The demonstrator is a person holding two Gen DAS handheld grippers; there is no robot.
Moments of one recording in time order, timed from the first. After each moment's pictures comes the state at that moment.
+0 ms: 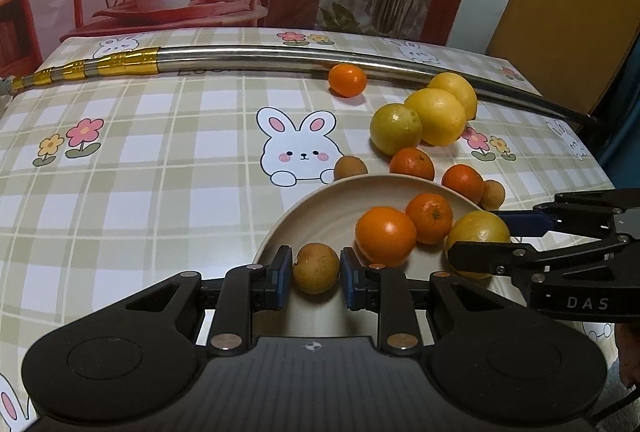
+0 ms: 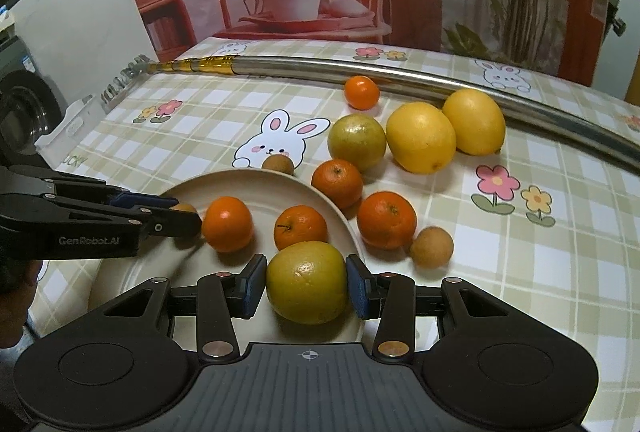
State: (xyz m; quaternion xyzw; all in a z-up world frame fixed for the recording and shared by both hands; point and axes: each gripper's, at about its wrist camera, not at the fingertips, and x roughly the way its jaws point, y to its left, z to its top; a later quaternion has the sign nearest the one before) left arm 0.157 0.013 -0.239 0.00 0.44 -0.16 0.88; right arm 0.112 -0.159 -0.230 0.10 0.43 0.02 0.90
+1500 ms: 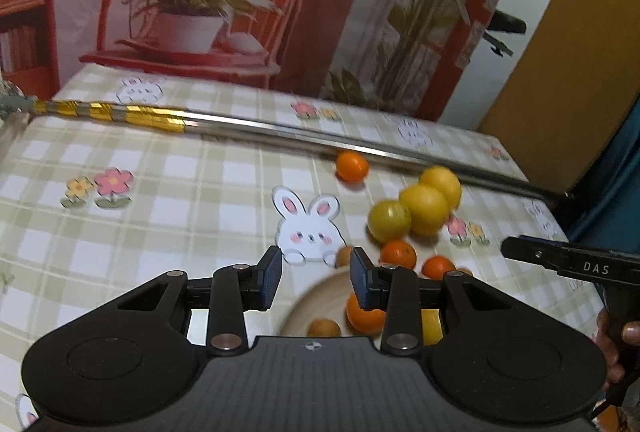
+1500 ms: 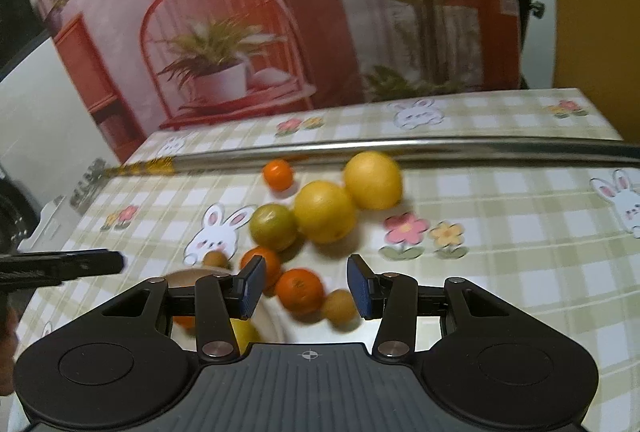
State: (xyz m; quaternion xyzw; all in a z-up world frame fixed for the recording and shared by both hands) left arm 0.163 0.049 -0.183 -0.08 0.39 -0.15 0.91; right arm 0.092 -0.231 -0.194 0.20 0.35 -0.07 0.91
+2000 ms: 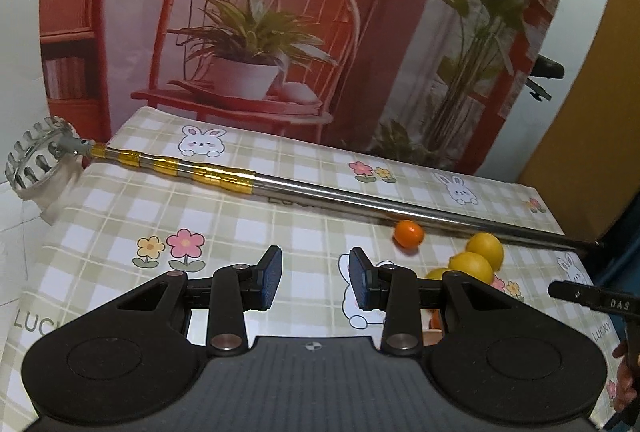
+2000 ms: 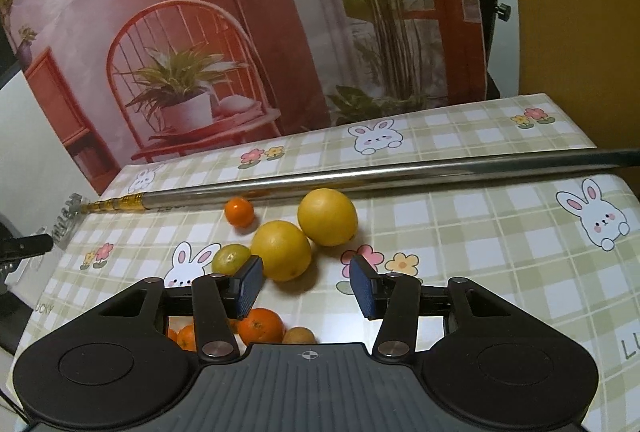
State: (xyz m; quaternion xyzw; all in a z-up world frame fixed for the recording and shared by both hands) left arm 0.185 0.082 -0.144 -0.08 0.36 -0.09 0.93; right arm 0.096 -0.264 -0.182 0.21 0.34 -0.11 0.91
